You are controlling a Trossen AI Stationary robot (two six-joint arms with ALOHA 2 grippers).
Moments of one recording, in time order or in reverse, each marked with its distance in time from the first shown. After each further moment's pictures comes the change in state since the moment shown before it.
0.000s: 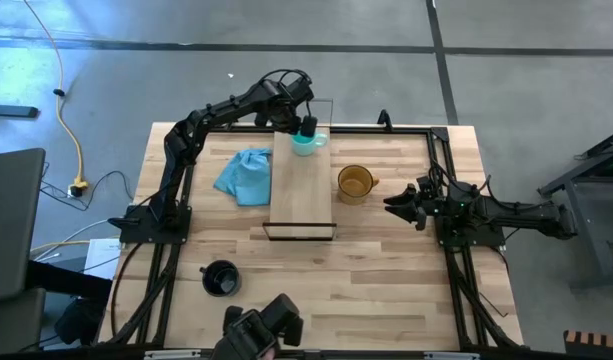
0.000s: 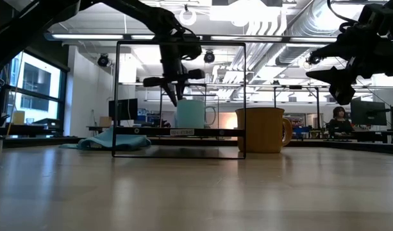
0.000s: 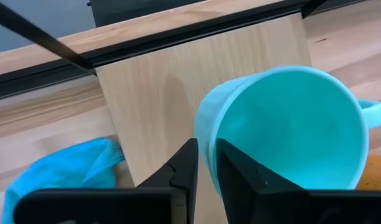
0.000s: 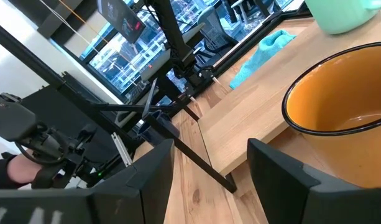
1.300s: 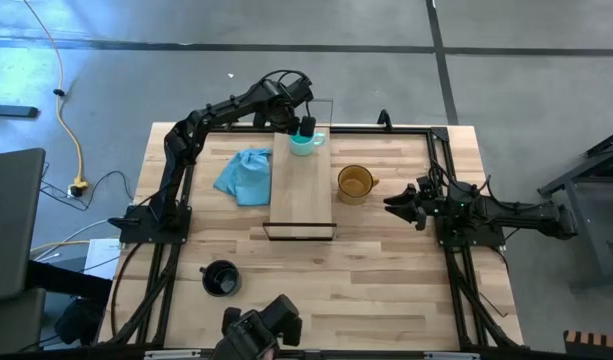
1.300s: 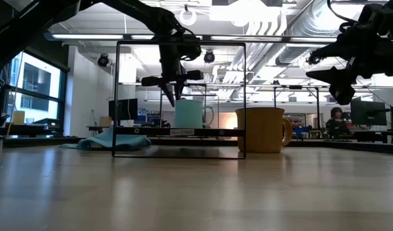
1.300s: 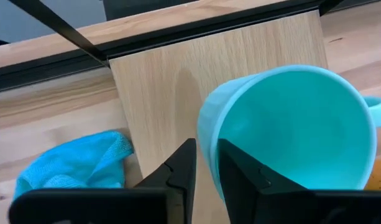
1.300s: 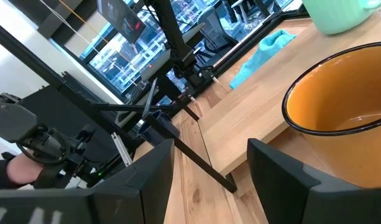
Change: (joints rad) left arm -0.001 0.000 0.000 -0.024 -0.021 -0.025; right arm 0.000 0.000 0.000 0.000 0.000 0.000
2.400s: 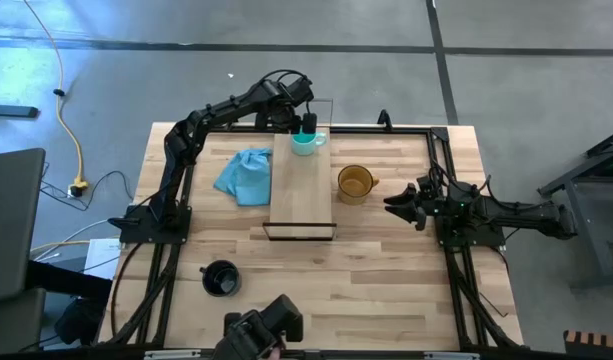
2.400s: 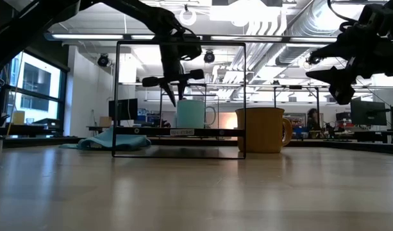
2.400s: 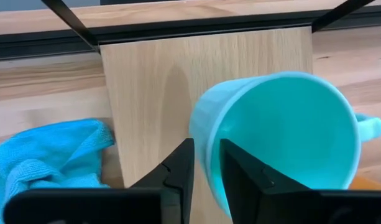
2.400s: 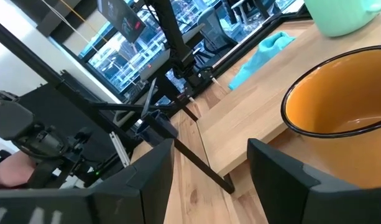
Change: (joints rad) left arm -0.001 0.000 0.000 0.020 0.026 -0.143; right arm 0.000 0.000 0.000 0.000 0.002 -0.015
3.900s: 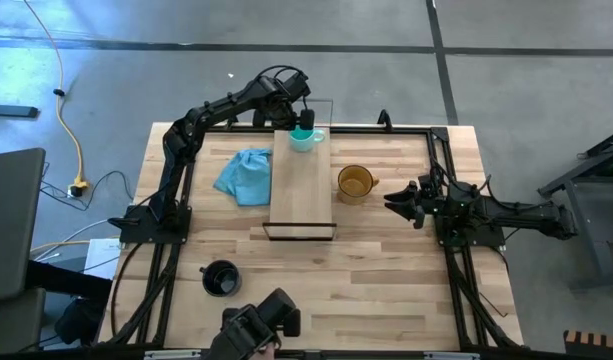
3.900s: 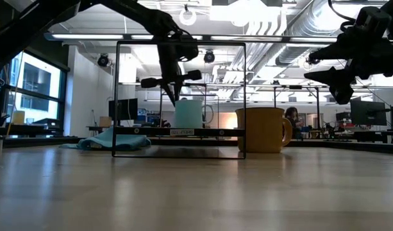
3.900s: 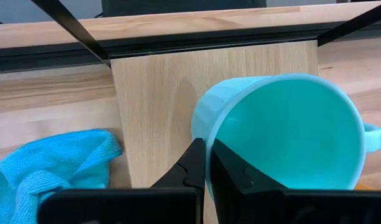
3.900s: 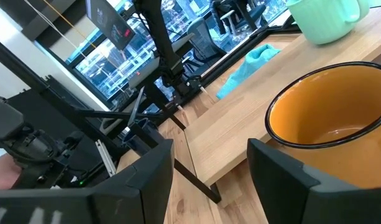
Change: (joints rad) left arm 0.033 0.000 0.000 0.009 0.019 0.029; right arm 0.000 0.000 0.000 0.000 0.063 -0.030
